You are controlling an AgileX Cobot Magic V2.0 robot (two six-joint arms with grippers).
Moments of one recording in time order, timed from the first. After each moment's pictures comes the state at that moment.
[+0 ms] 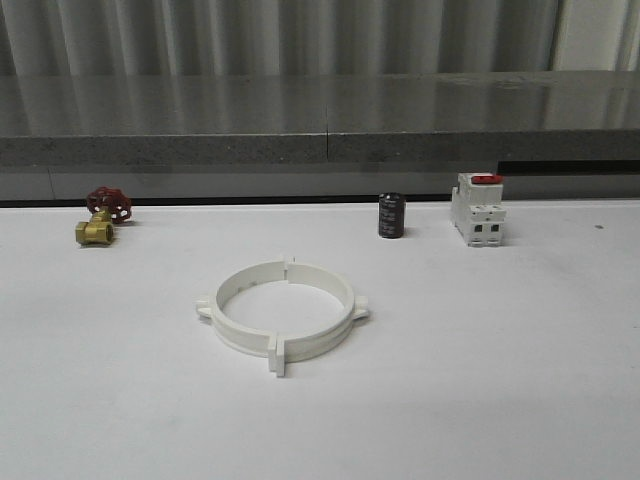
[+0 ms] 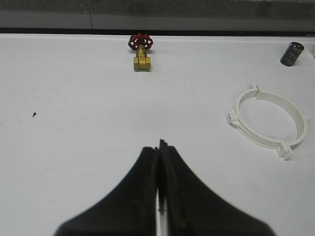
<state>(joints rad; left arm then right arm) -0.07 0.38 -0.56 -0.12 0.77 0.05 0.25 0.51 -0.49 -0.50 0.76 0.73</state>
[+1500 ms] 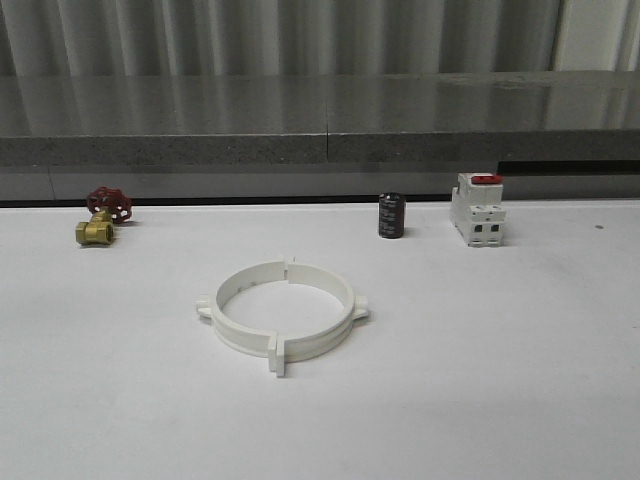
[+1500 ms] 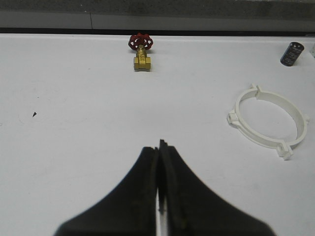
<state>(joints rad) -0.07 0.38 -0.56 -0.12 0.77 0.05 0.00 -0.01 0.03 0.04 0.21 0.03</state>
